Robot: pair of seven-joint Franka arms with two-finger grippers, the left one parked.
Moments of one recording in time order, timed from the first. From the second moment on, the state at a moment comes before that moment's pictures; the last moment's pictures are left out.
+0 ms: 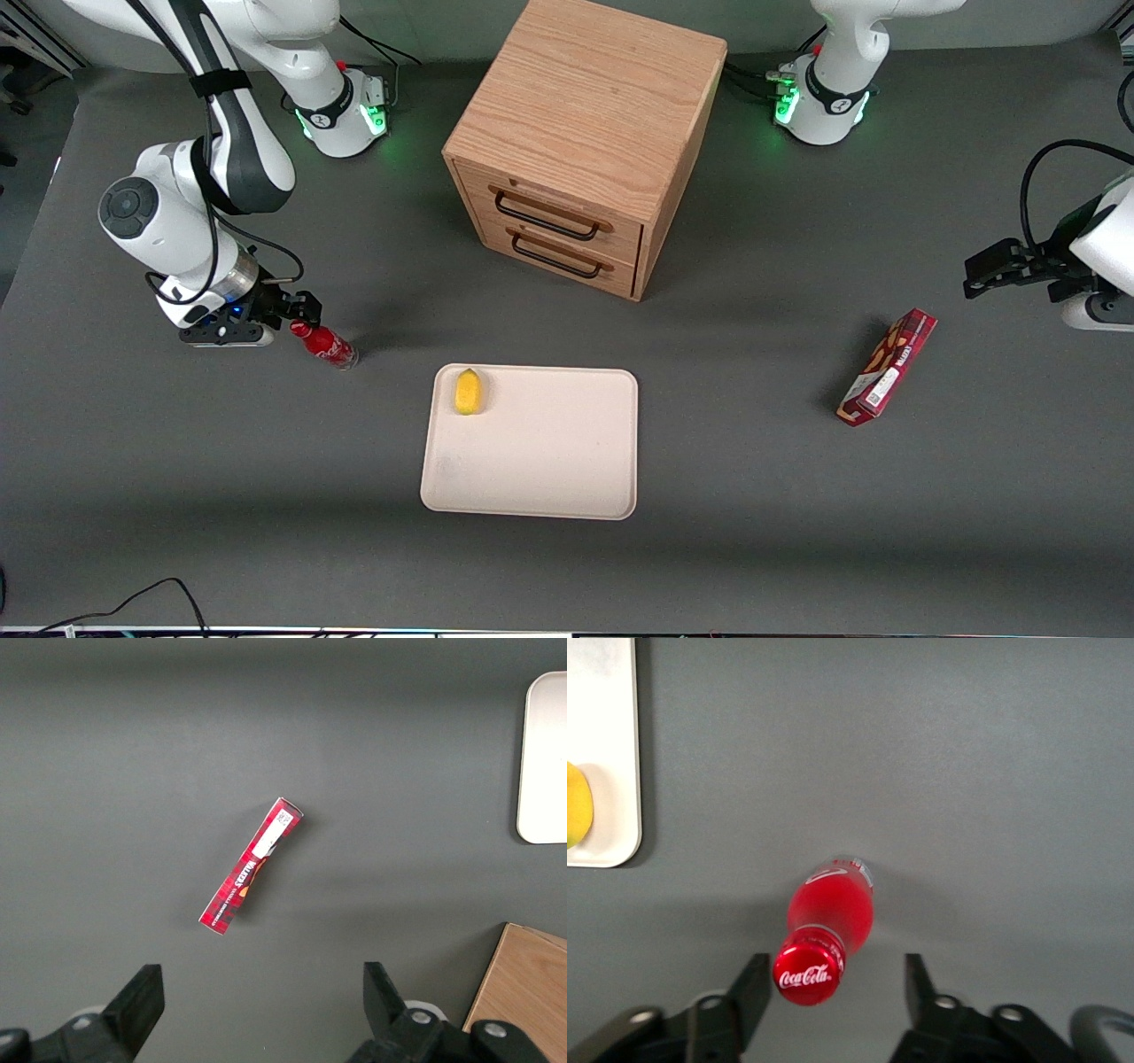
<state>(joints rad) -0.05 0.03 0.13 -2.32 0.03 2.40 0.10</state>
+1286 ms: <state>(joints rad) -0.07 0.20 0.14 -1.29 -0.05 1.35 0.13</state>
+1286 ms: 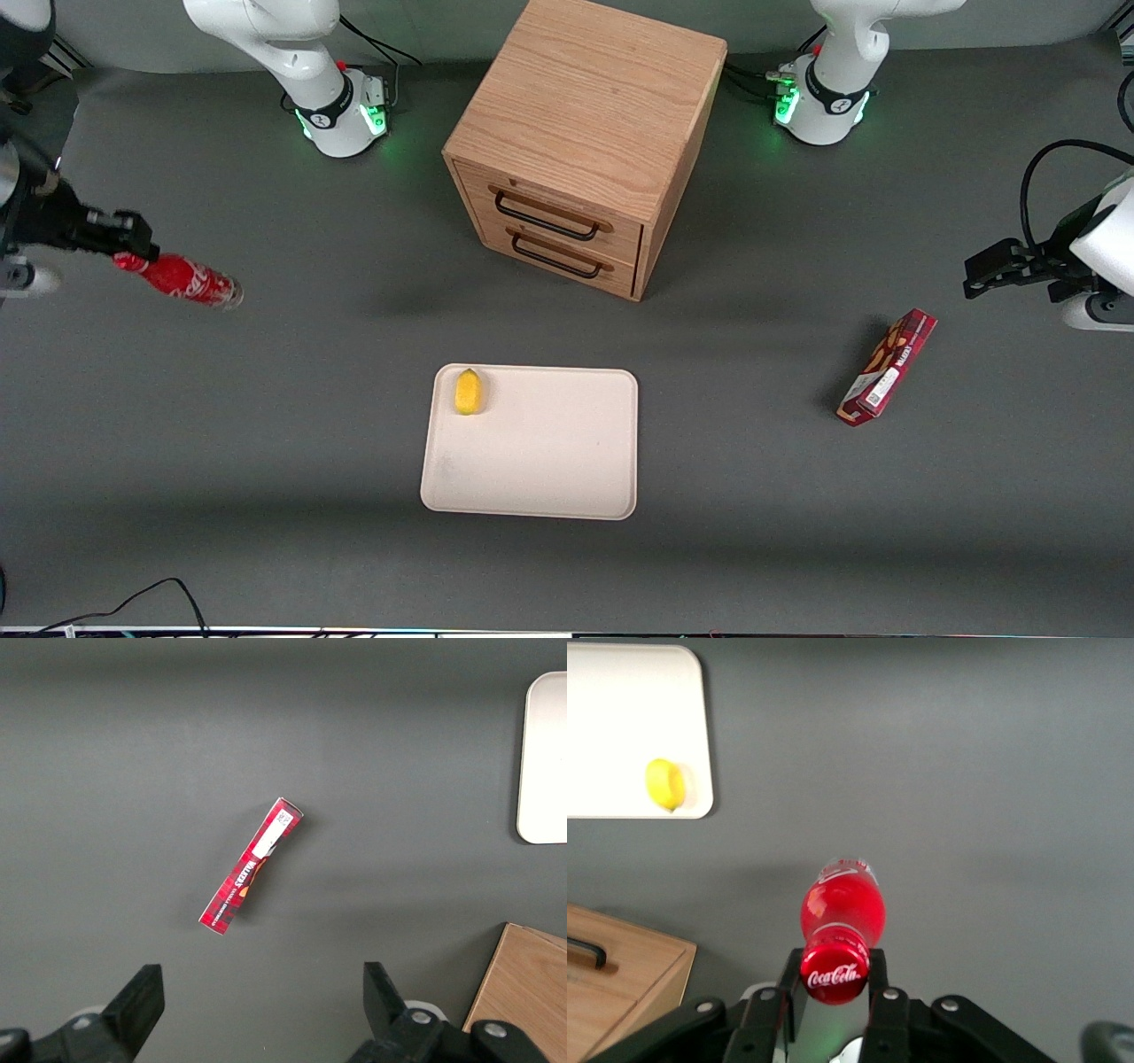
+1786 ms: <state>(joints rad) 0.26 0.65 0.13 -0.97 -0.08 1.55 0.58</state>
